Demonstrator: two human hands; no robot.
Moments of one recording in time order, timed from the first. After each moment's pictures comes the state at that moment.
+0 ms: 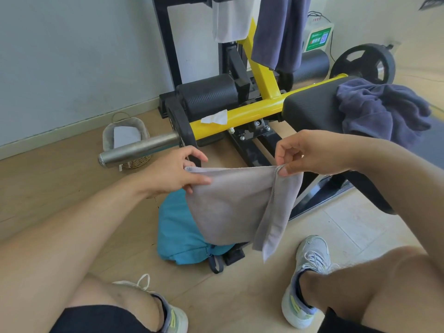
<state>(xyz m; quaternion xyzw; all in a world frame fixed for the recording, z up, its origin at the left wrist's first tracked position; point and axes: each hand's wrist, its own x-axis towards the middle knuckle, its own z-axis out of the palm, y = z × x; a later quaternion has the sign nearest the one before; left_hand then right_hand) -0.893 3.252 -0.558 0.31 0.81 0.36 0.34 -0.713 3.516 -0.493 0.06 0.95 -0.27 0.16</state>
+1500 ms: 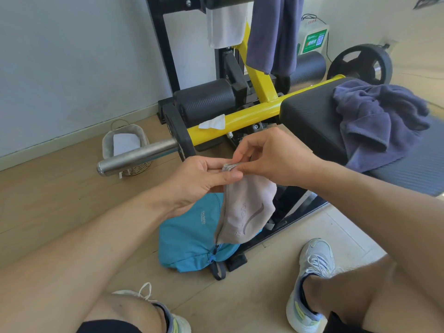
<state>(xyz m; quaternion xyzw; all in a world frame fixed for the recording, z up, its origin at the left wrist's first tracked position) -0.838 3.283 -0.540 0.25 0.63 0.59 0.44 -0.740 3.458 -0.508 0.04 0.92 -0.39 -0.07</state>
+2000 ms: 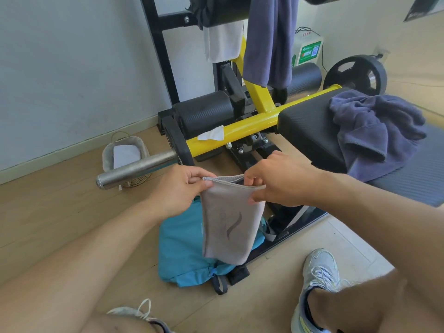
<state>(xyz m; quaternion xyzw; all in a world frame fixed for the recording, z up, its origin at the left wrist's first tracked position) -0.868 3.267 -0.550 0.33 0.83 0.39 0.23 -0.735 3.465 -0.508 0.01 0.99 -0.06 0.08</state>
